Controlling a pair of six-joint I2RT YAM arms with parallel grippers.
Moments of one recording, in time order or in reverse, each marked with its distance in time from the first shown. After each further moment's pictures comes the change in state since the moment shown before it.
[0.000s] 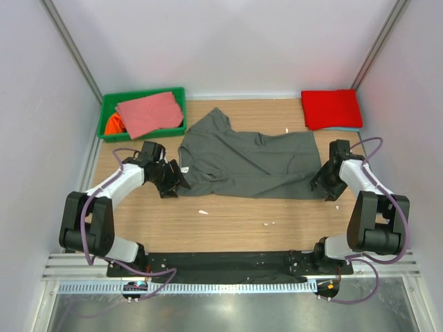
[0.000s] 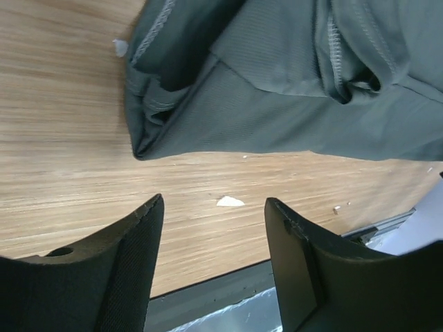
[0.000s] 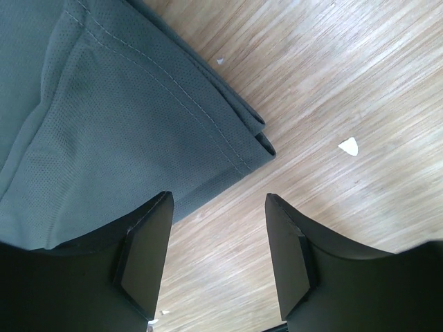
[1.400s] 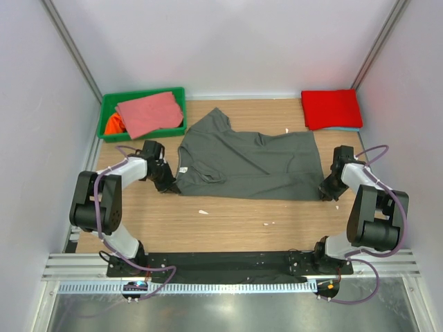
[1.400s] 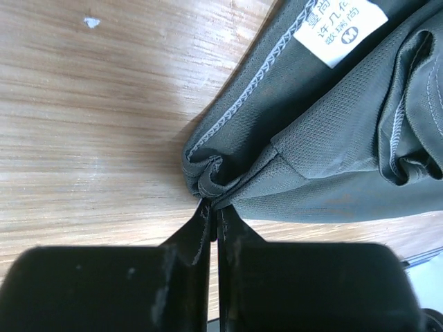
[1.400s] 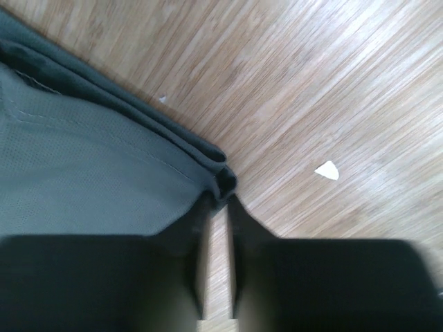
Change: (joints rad) left arm 0.057 0.197 0.028 0.064 -0.073 0.078; right arm -0.071 0.040 -0.072 0.103 0.015 0.050
